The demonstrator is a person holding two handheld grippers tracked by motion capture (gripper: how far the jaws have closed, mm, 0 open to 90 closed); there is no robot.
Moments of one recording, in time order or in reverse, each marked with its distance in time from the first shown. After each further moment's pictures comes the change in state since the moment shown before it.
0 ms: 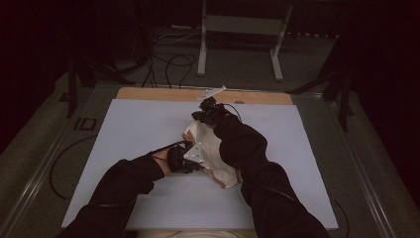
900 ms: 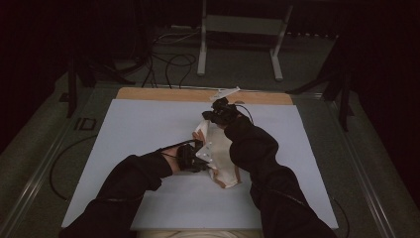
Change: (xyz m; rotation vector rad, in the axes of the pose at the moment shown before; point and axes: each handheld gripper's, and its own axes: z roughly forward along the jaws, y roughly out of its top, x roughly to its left) left arm 0.002 0.022 0.012 0.059 -0.040 0.020; right arm -0.014 -0.017 -0.028 -0.025 -0.026 0.027
